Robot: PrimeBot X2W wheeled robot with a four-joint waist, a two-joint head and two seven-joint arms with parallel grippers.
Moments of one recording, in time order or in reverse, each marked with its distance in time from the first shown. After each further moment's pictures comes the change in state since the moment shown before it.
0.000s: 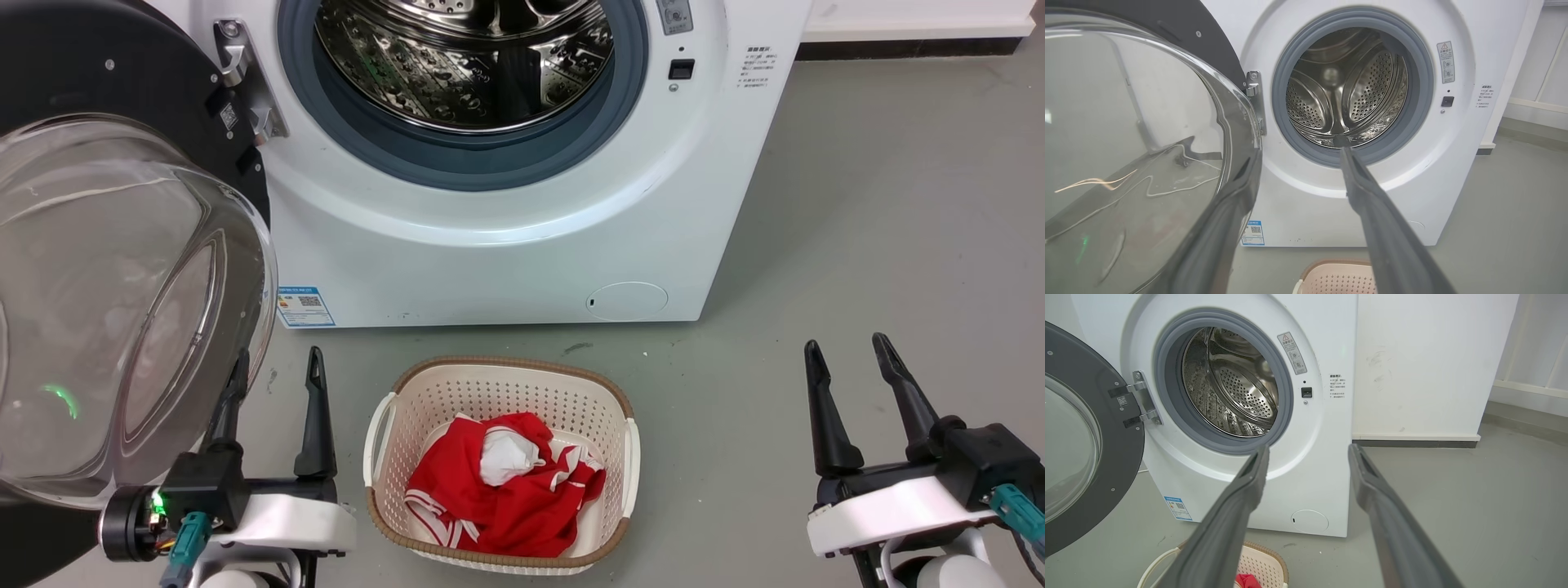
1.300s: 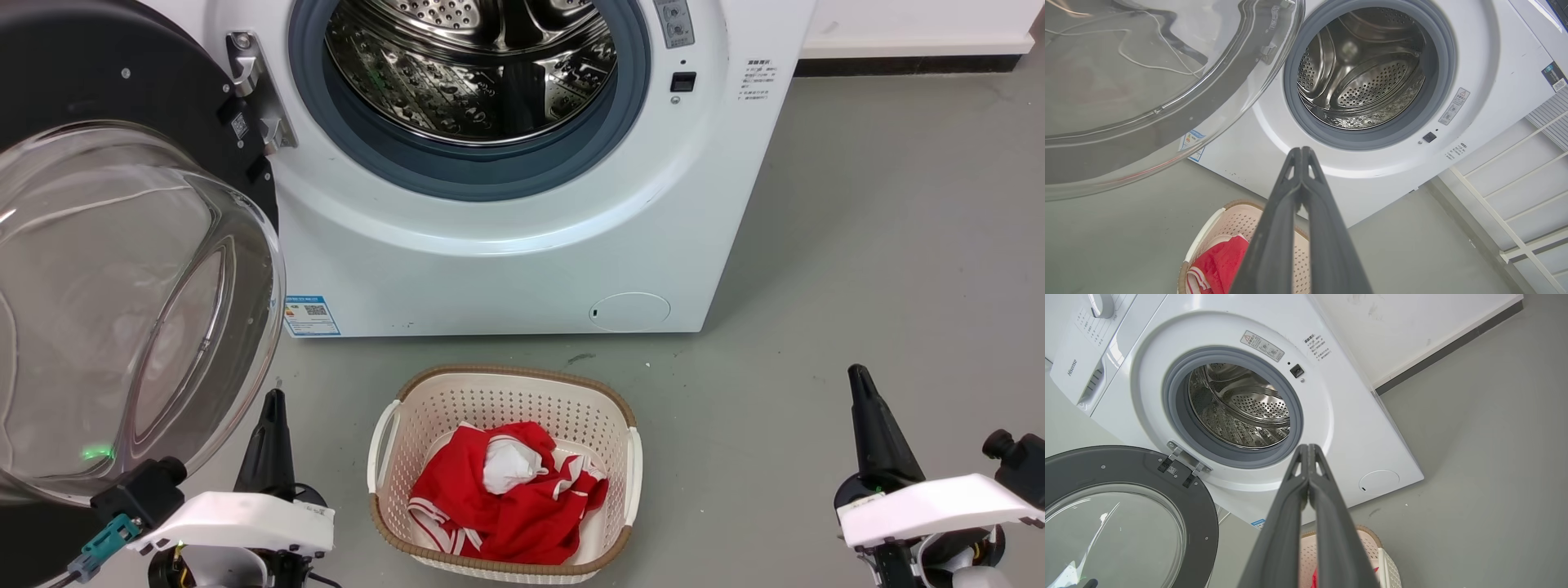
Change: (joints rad) left arm -0.003 -0.011 0.038 0.089 -0.580 -0.060 0.145; right arm -0.004 -0.022 -0.001 0.093 0.608 0.000 0.094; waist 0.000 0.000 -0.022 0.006
